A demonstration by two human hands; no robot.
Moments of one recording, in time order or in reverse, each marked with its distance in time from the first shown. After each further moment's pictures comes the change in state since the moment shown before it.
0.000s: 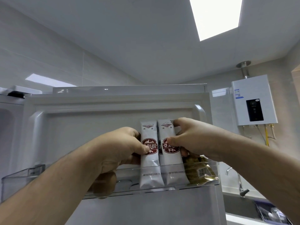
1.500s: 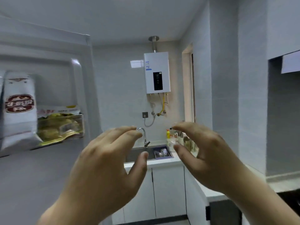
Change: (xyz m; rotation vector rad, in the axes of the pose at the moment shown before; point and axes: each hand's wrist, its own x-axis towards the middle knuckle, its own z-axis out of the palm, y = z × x) left_hand -0.064 -0.045 0.198 0.582 0.095 0.959; right_hand -0.219 0.149 -0.067 -0.609 0.549 -0.055
